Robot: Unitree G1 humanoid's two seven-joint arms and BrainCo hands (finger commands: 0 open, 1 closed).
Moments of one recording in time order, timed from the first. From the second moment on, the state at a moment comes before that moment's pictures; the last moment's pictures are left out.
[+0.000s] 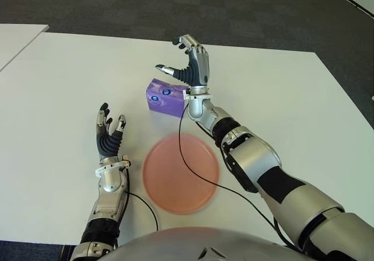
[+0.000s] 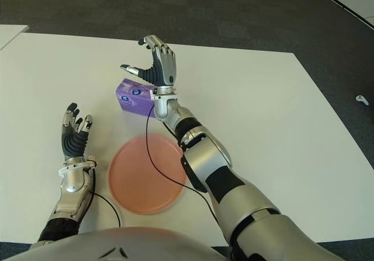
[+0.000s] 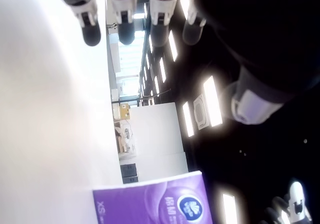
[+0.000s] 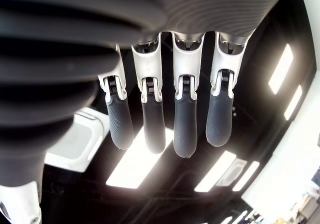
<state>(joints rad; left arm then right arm) 0.10 0.01 0.06 0.40 0.13 -0.57 0.40 -1.01 0.04 0.39 1.30 -0.65 -0.57 -0.98</state>
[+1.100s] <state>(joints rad) 0.10 0.01 0.06 0.40 0.12 -0.58 0.40 -1.11 0.01 0.61 1.35 -0.79 -0.22 -0.29</state>
